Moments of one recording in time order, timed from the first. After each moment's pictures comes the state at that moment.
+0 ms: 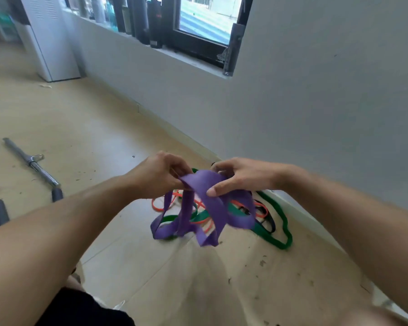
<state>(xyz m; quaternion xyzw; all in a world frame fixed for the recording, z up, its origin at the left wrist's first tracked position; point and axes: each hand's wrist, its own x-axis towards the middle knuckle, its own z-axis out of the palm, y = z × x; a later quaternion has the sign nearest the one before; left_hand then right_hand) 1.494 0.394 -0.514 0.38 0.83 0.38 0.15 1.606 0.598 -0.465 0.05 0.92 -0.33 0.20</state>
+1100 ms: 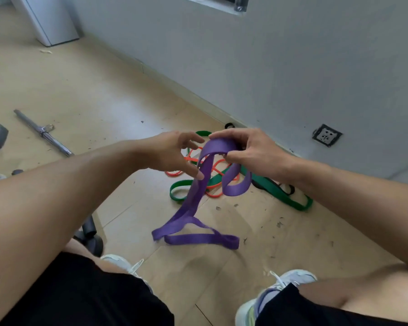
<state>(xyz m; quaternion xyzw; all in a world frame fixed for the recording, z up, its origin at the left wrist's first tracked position) 1.490 0.415 -0.541 0.37 0.85 0.22 0.30 1.612 0.607 -0.557 0.07 0.86 -0.50 -0.02</state>
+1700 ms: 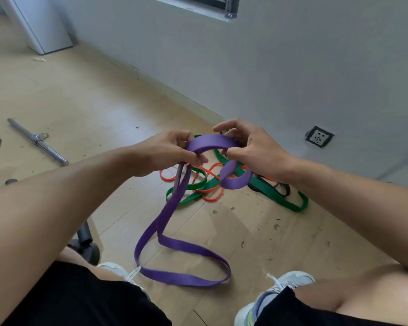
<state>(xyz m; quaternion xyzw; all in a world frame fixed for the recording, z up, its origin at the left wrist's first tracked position) 1.493 0.421 -0.539 0.32 0.76 0.43 0.36 1.617 0.616 -0.546 0.07 0.85 -0.51 -0.07</state>
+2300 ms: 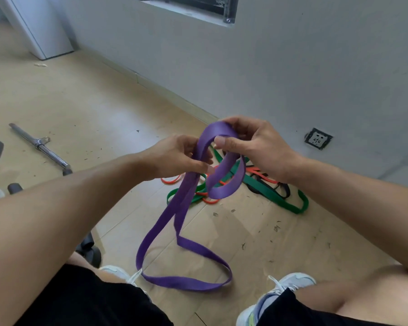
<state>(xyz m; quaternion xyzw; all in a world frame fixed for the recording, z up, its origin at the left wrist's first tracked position) 1.504 0.426 -0.537 0.38 0.78 0.38 0.30 1.624 0.607 -0.524 0.03 0.79 -0.59 -0.12</state>
